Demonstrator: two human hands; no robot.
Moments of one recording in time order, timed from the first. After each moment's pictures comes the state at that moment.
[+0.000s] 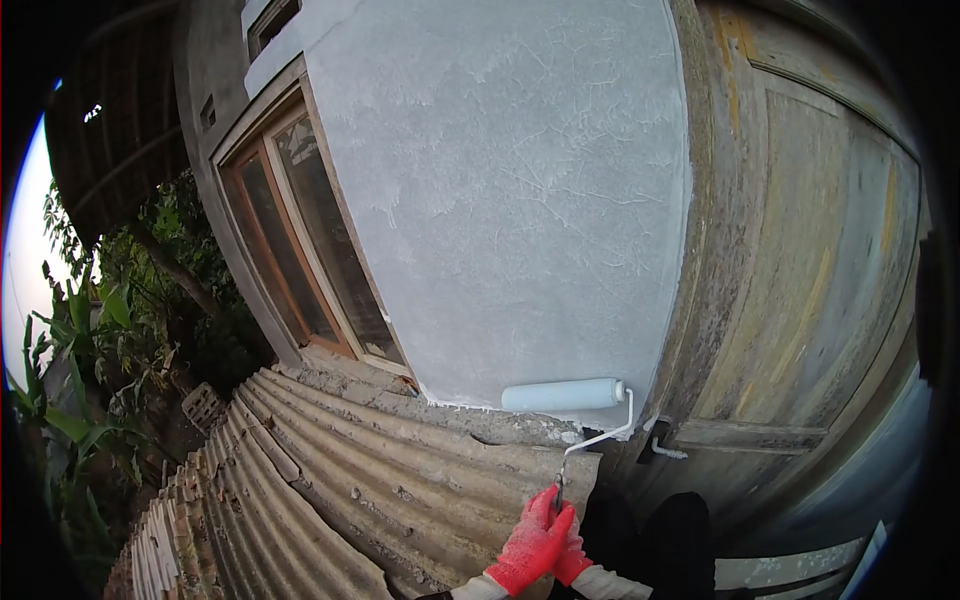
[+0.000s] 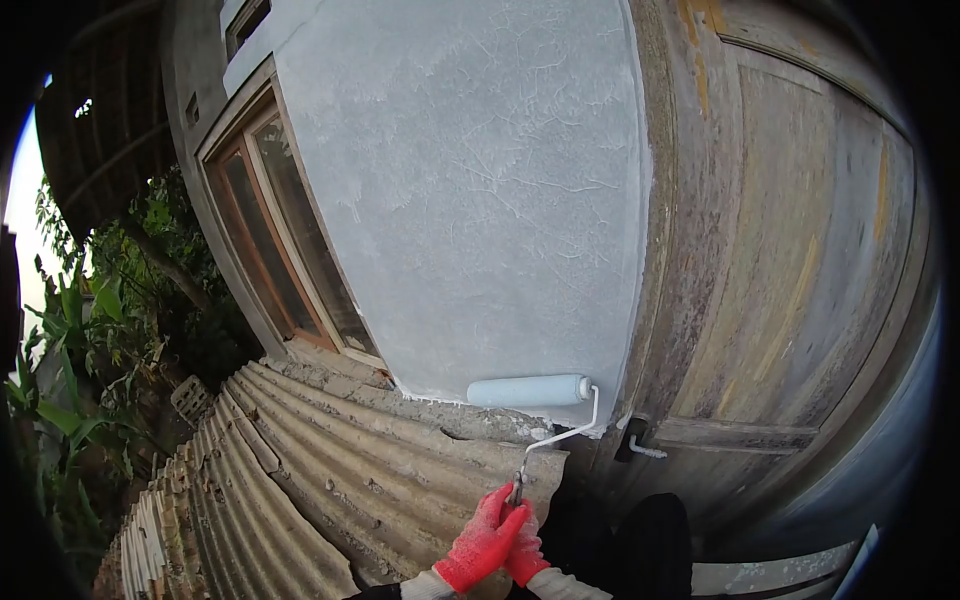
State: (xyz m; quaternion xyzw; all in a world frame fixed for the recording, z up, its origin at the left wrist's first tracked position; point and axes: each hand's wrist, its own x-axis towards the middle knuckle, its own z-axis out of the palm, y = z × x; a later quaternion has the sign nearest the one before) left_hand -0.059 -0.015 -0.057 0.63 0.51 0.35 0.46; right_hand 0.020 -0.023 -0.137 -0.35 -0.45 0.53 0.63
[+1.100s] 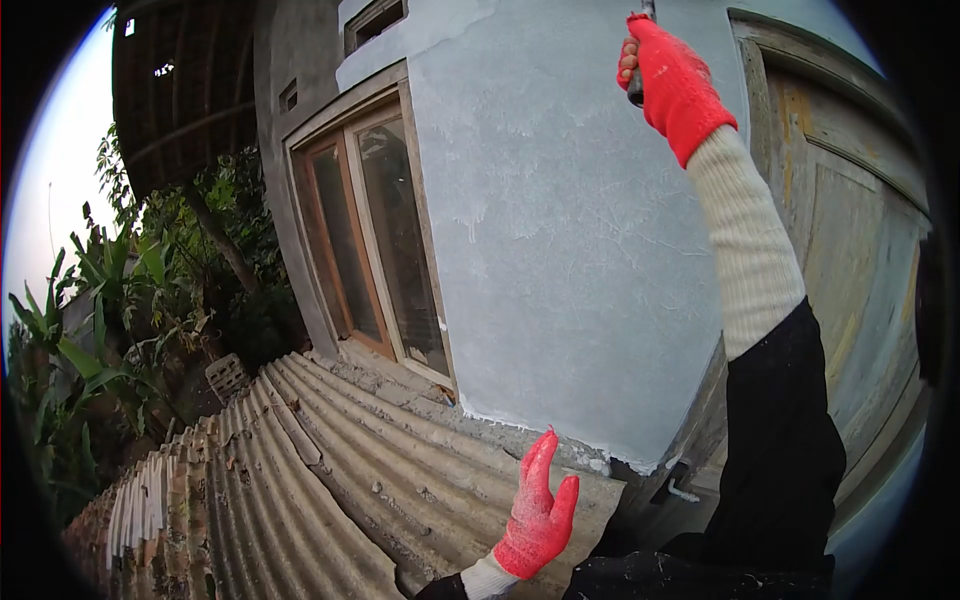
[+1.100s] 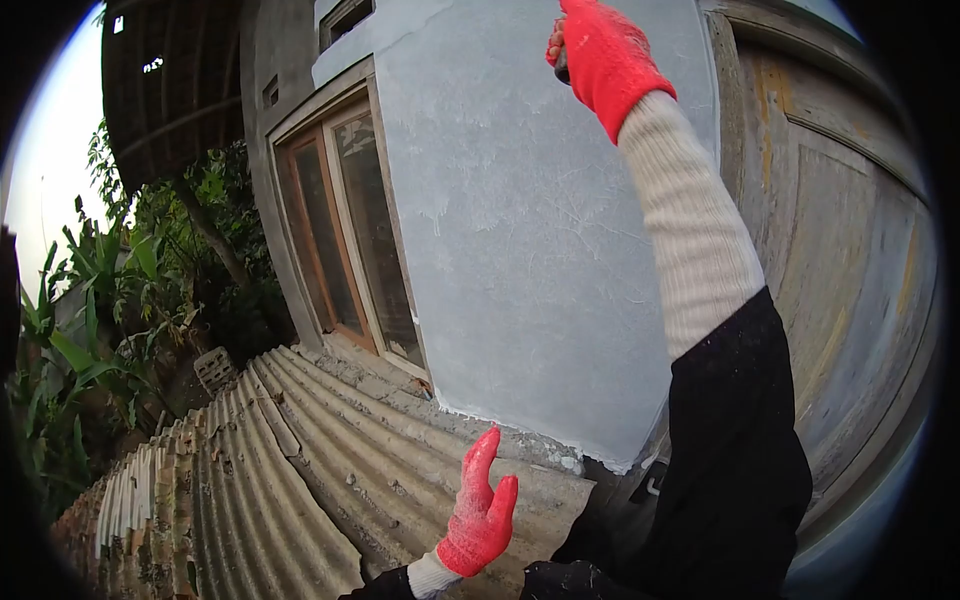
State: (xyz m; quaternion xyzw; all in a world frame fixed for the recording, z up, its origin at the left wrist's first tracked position) left_hand -0.090 -0.009 0.048 0.68 0.37 0.60 0.20; right_hand 0.054 0.152 0.448 -0.11 -0.56 0.29 0.77
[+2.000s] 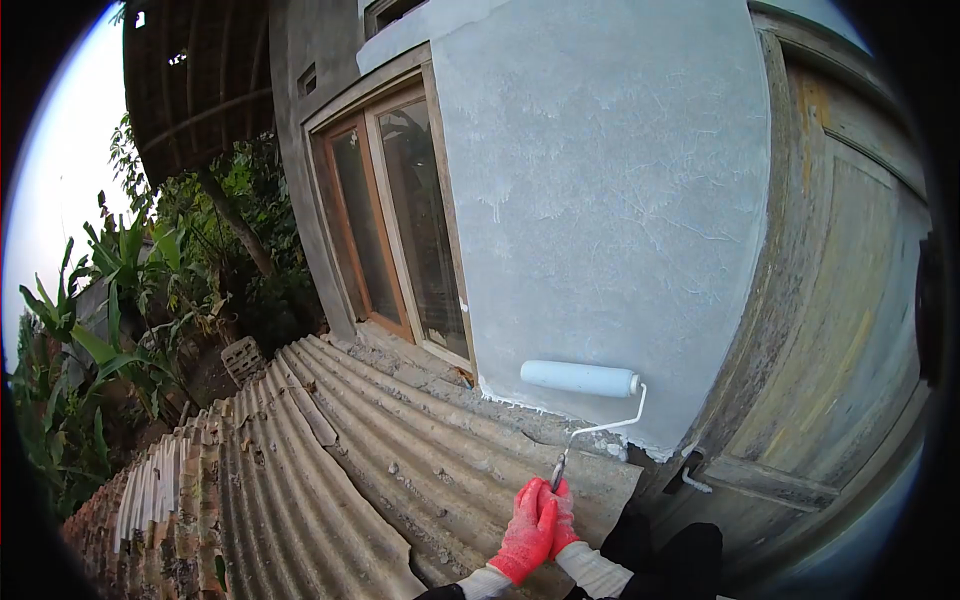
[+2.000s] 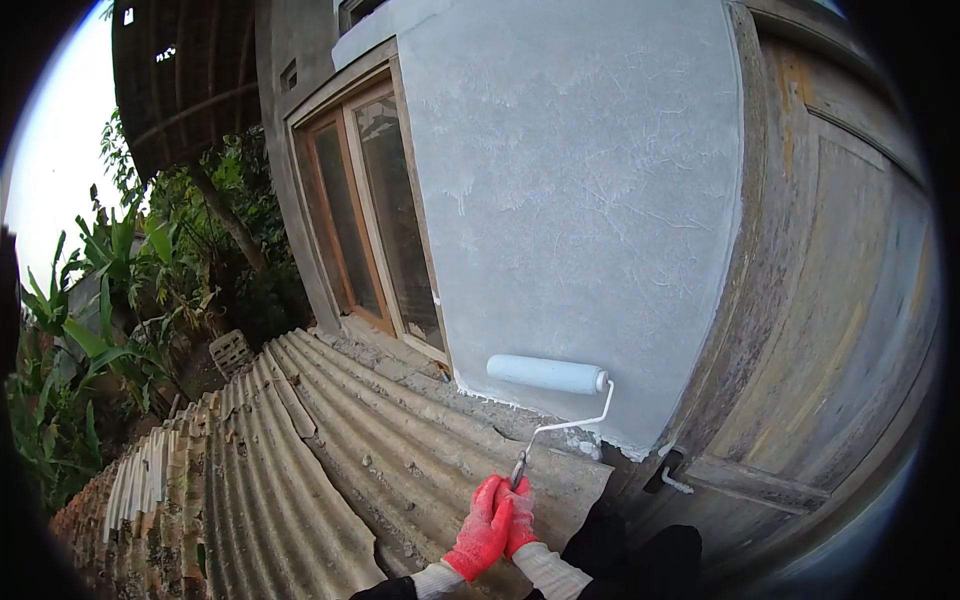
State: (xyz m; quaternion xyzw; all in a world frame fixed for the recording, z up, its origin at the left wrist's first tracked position) left_hand -0.114 -0.024 -0.088 0.59 0.54 0.53 0.30; right_hand -0.053 0.036 -0.143 -0.35 -0.31 0.64 0.61
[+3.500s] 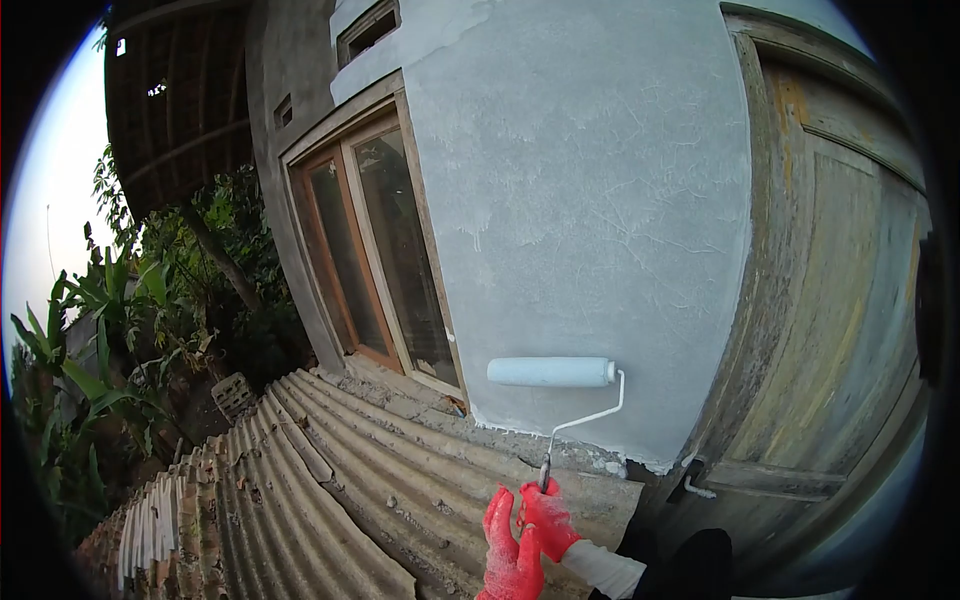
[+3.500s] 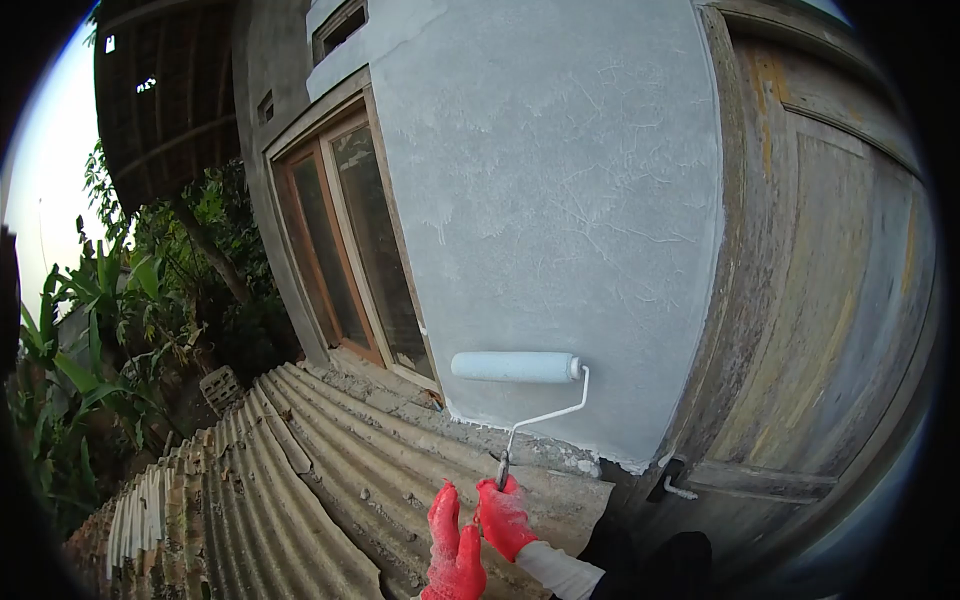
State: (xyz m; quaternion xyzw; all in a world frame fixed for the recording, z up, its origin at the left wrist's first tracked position) left_hand -0.130 -0.057 0.001 0.59 0.47 0.62 0.22; right_hand -0.070 0.055 -0.062 -0.45 -0.32 0.65 0.52
